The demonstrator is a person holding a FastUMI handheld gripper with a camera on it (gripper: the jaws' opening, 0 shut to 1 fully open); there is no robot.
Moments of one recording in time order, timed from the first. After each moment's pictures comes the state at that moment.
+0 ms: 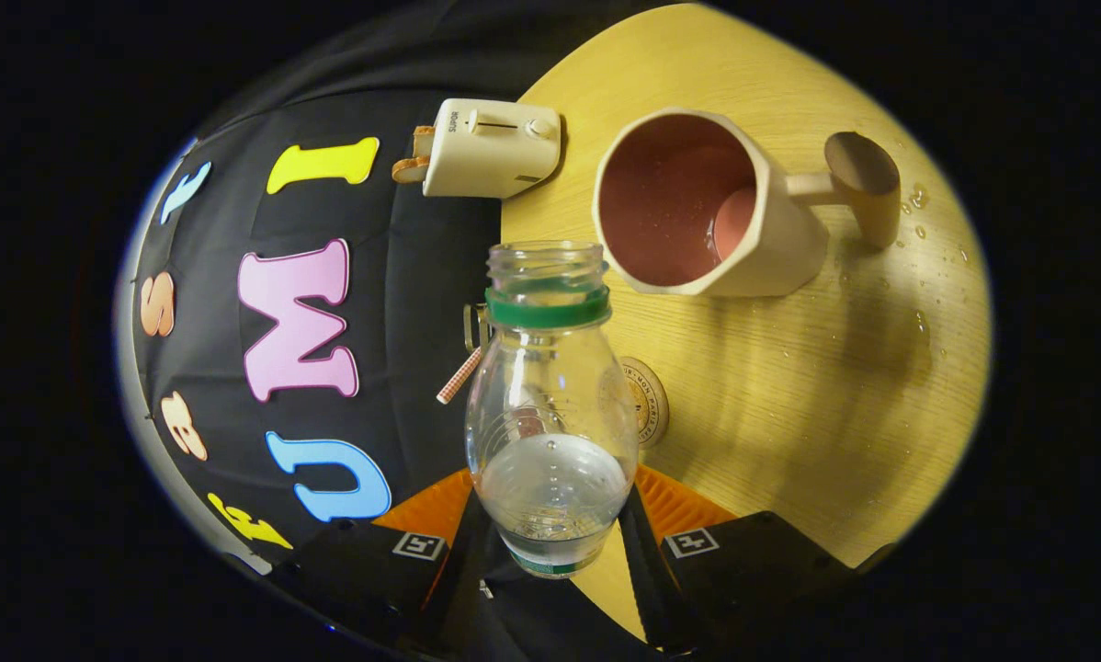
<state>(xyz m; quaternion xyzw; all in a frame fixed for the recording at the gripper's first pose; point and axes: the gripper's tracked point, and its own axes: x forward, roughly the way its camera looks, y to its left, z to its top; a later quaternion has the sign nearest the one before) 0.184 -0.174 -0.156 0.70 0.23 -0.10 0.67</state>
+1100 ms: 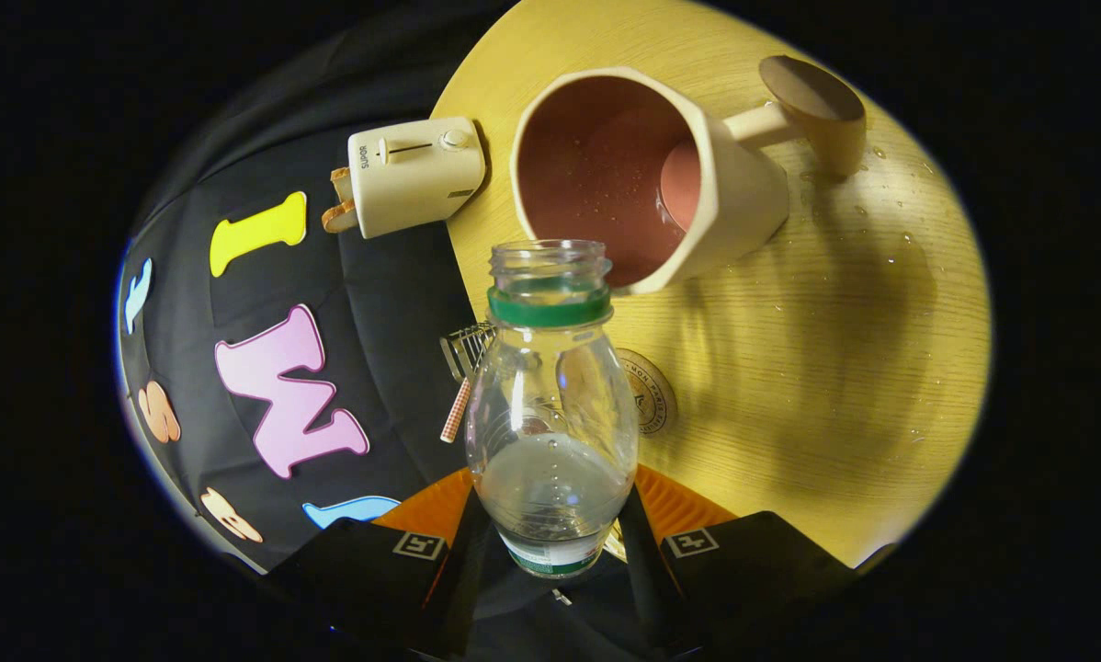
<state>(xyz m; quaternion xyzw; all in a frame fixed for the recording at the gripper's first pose) 0.200 -0.186 -0.160 0.78 0.23 -0.13 0.56</state>
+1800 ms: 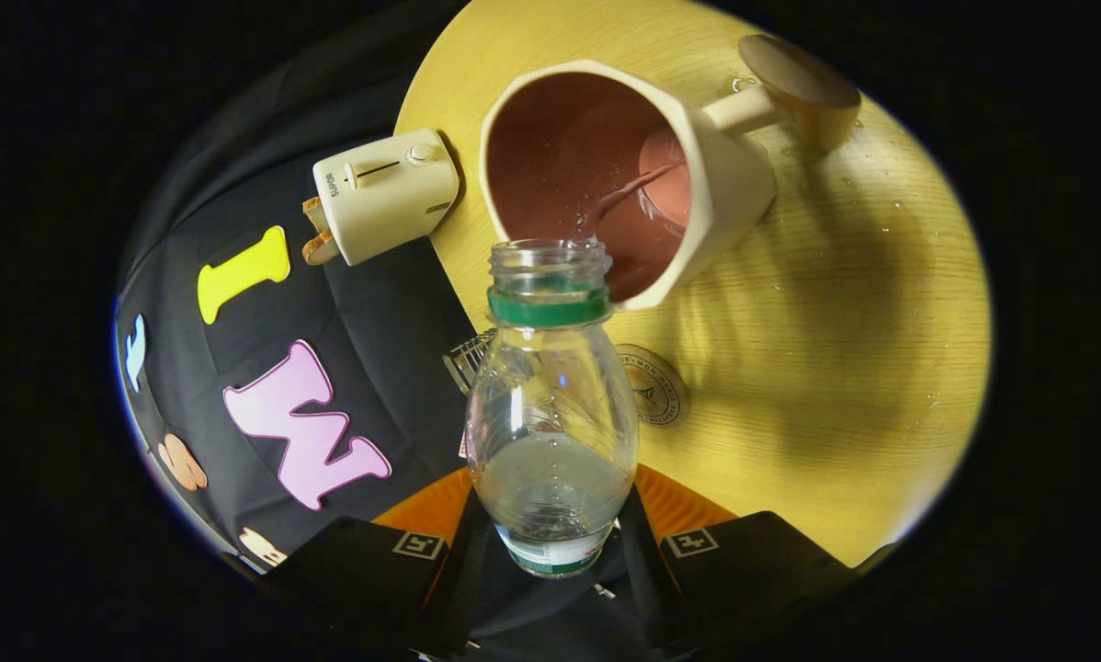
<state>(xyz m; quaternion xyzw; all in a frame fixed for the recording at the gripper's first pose) 0.206 -0.191 -0.152 0.82 0.23 -0.14 0.50</state>
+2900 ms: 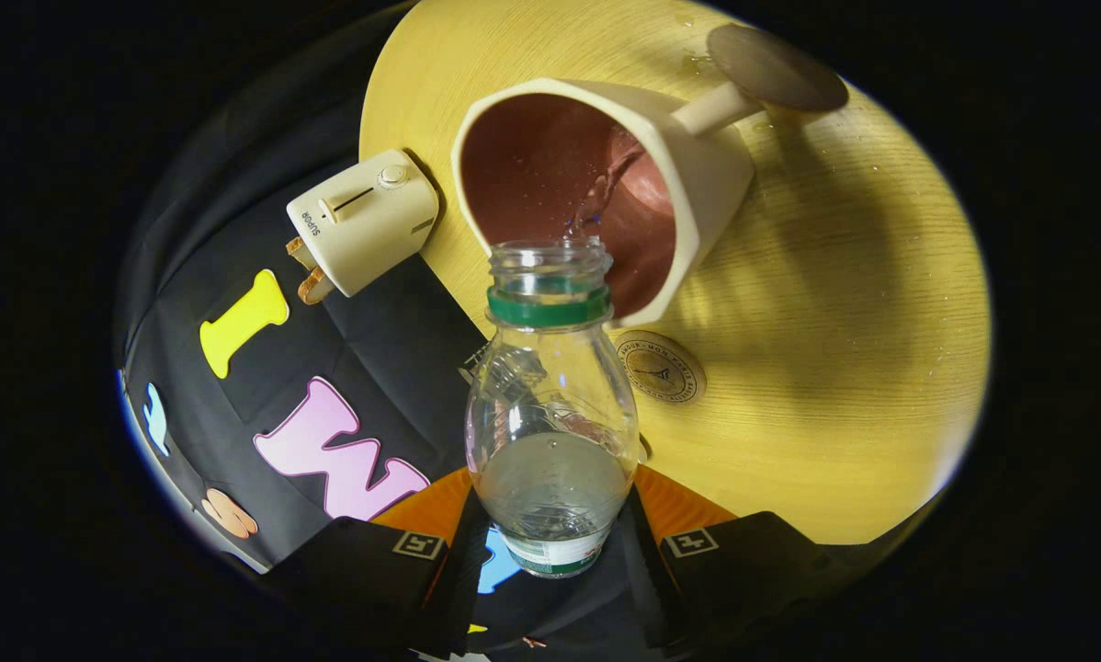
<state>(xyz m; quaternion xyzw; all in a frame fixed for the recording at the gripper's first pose) 0.205 -0.205 -0.140 0.87 0.21 -0.14 0.42</state>
